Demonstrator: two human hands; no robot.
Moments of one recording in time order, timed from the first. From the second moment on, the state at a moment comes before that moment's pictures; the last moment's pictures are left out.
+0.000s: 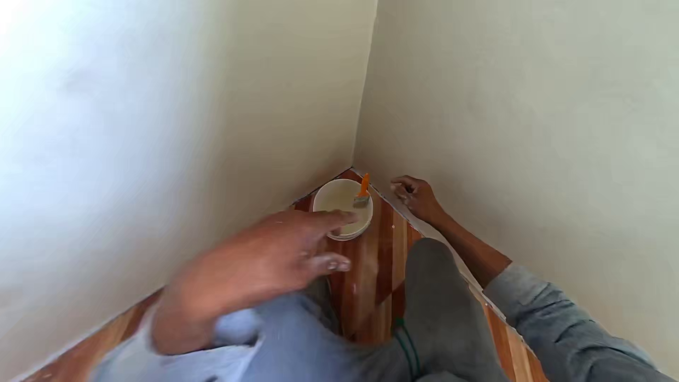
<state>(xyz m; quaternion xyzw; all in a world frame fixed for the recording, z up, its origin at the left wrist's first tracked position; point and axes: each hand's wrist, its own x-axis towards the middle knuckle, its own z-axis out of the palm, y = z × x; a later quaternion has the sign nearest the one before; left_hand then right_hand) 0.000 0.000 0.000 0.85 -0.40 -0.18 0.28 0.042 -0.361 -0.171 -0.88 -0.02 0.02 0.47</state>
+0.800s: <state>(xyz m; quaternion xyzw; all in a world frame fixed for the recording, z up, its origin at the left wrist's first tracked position) 0.044 -0.007 -0.411 0.72 0.09 -0.19 0.66 0.078 -0.259 -0.194 -0.91 -0.06 -0.03 0.42</state>
